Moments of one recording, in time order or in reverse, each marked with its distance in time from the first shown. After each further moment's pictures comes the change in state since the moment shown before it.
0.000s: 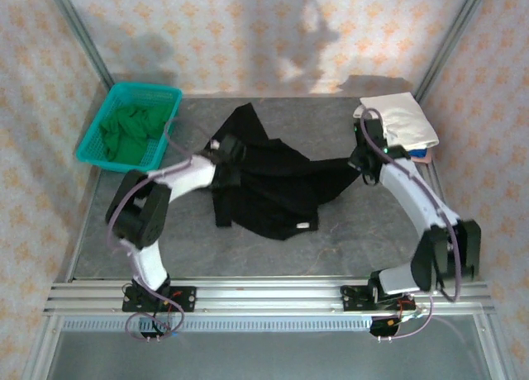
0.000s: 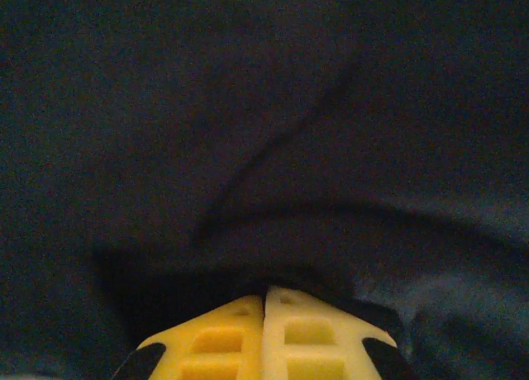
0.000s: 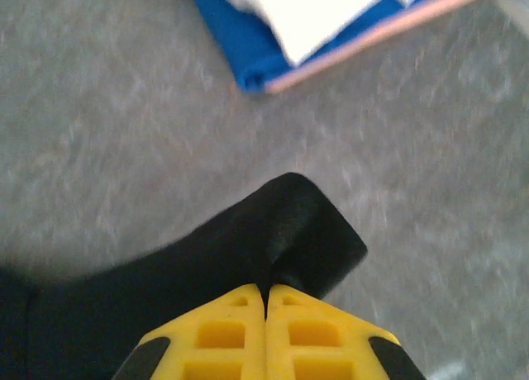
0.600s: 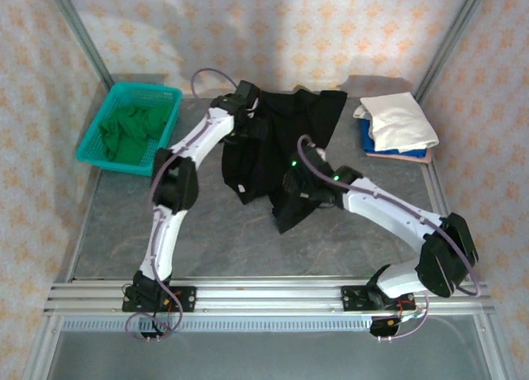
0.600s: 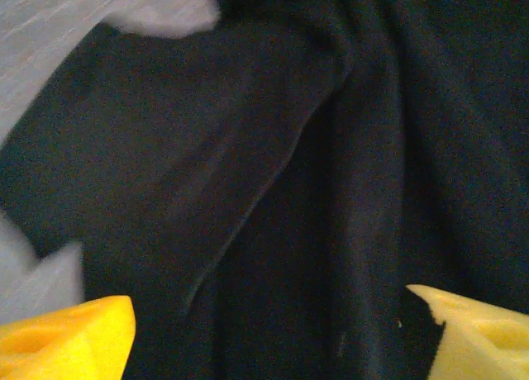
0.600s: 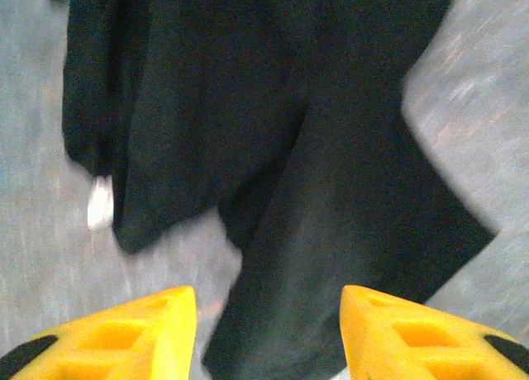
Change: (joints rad) left arm 0.042 0.357 0.796 -0.370 0.137 0.261; right arm 0.467 0.043 0.018 0.110 -0.115 0.068
